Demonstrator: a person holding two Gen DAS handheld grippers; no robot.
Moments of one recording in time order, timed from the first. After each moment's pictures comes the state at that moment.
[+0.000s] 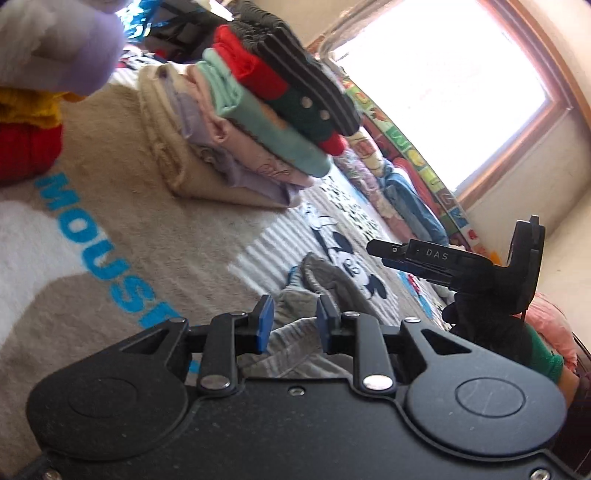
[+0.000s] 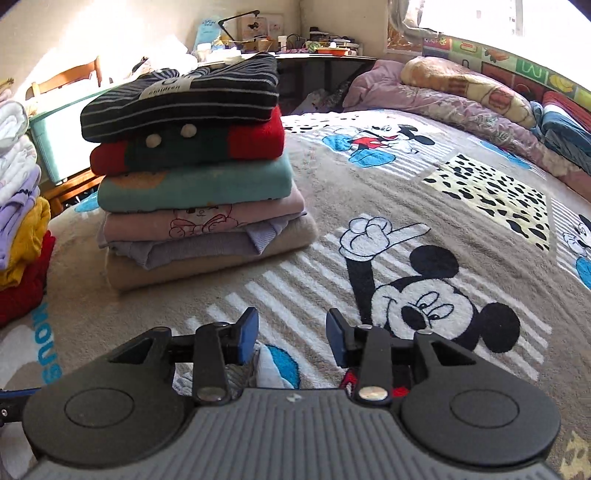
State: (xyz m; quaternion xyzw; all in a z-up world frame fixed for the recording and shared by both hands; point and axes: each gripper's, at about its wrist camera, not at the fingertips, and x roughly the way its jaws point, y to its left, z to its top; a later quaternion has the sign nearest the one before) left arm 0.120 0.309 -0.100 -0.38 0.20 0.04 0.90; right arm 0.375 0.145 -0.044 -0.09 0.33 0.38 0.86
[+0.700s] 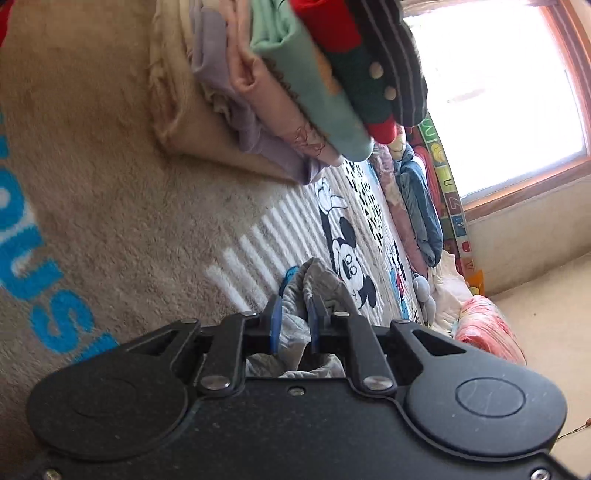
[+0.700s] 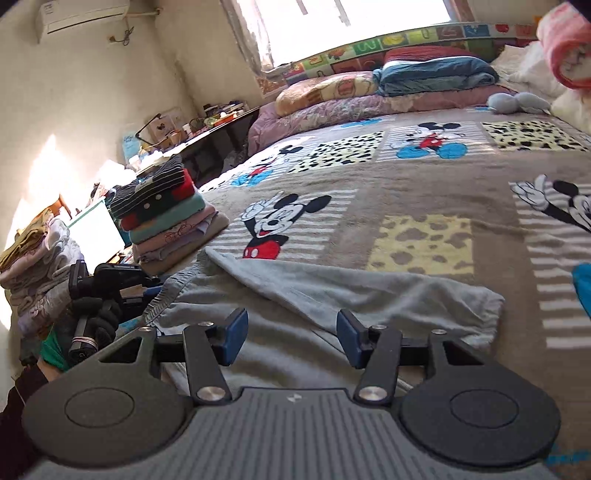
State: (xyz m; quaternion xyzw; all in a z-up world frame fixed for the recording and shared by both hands) left arm 0.196 0.347 -0.114 -0.51 0.27 0.02 0.82; right arm 0.155 -0.203 -0.046 0.15 0.32 0.26 0.90
